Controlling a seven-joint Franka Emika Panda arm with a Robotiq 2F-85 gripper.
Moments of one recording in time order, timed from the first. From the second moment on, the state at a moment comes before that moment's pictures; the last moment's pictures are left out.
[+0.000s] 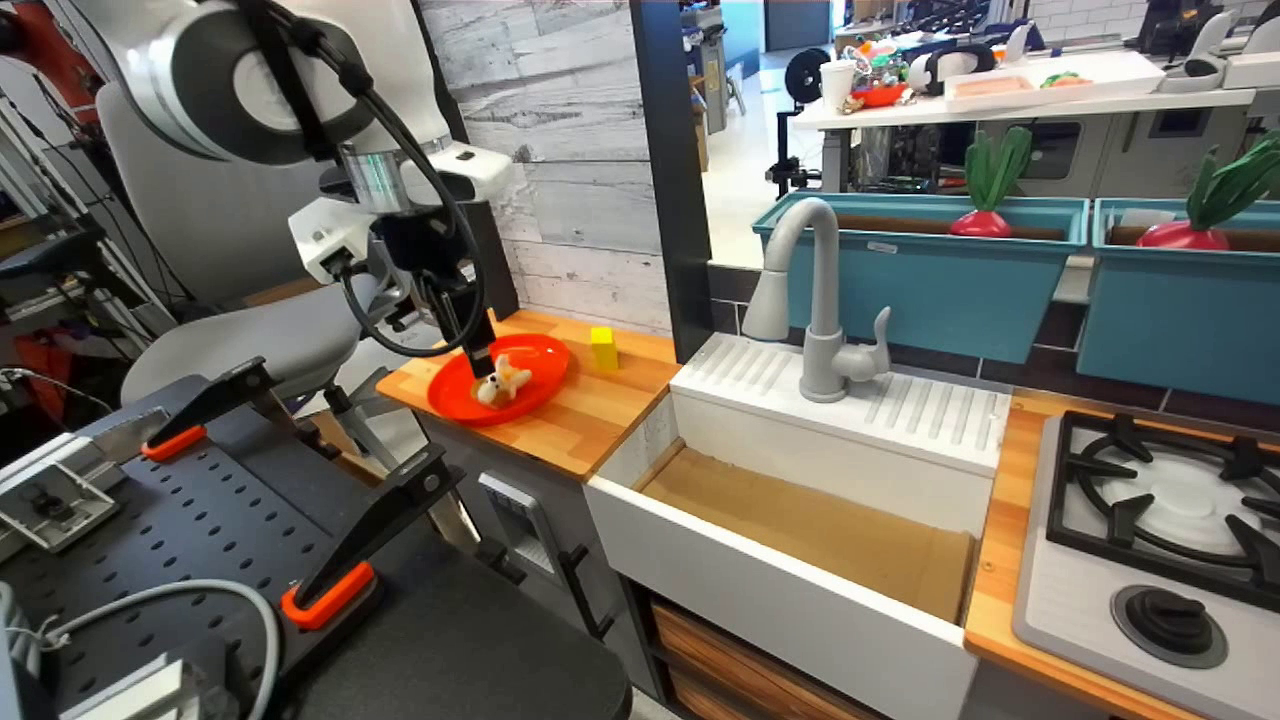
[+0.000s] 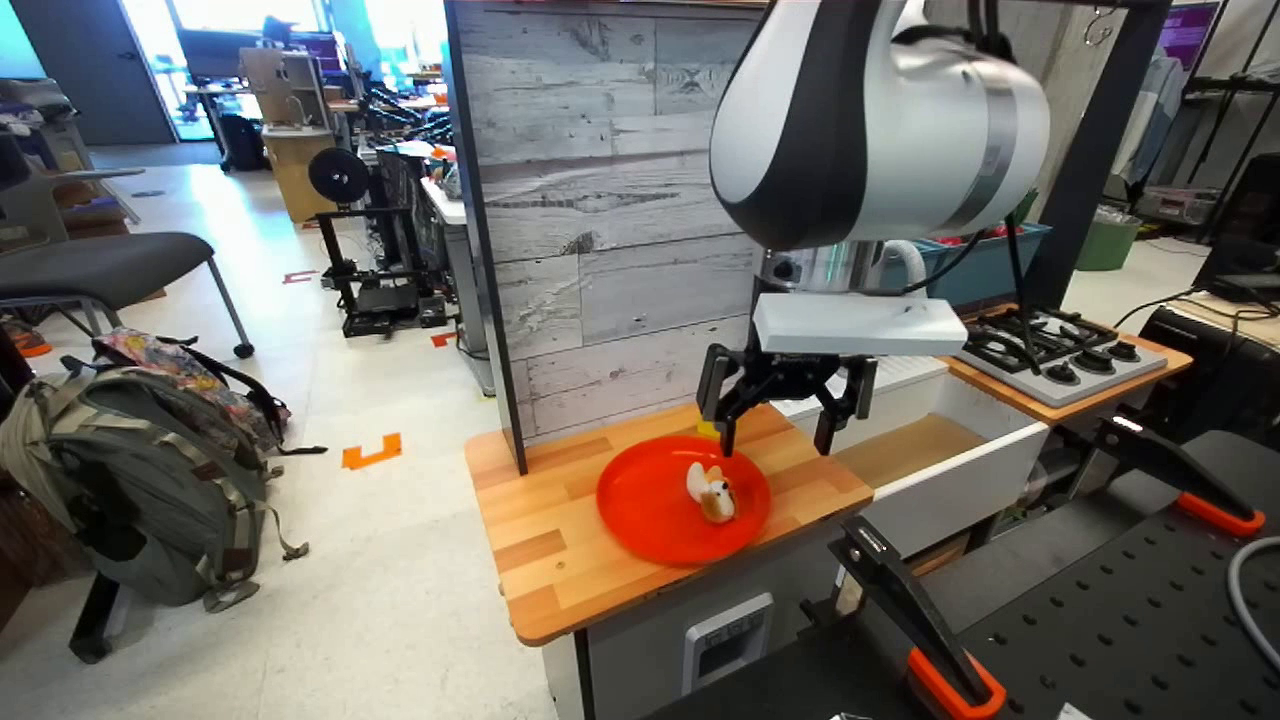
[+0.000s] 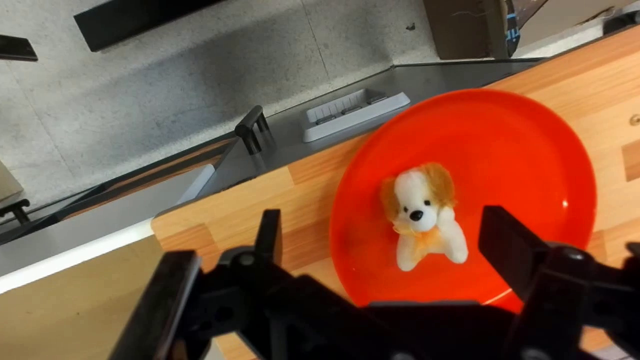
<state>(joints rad) 0.15 0.66 0.01 -2.22 0.19 2.85 0.27</state>
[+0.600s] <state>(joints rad) 0.22 0.89 -0.04 -1.98 0.18 2.85 0.31</state>
